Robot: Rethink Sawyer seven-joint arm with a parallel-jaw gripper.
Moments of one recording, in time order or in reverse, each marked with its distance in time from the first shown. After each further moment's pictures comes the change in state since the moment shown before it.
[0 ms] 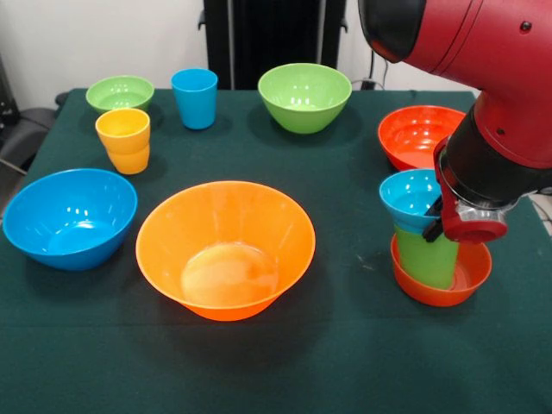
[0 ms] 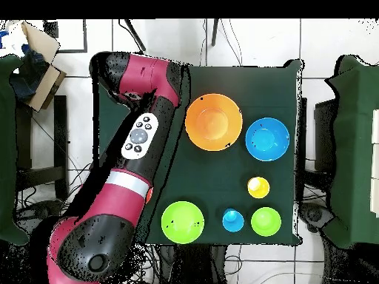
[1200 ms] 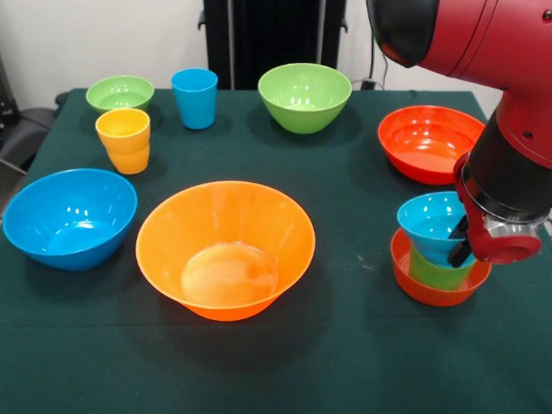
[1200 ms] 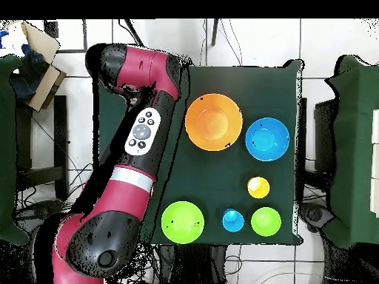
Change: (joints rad) arm -0.023 0.012 0.007 -0.077 0.039 -0.052 0.000
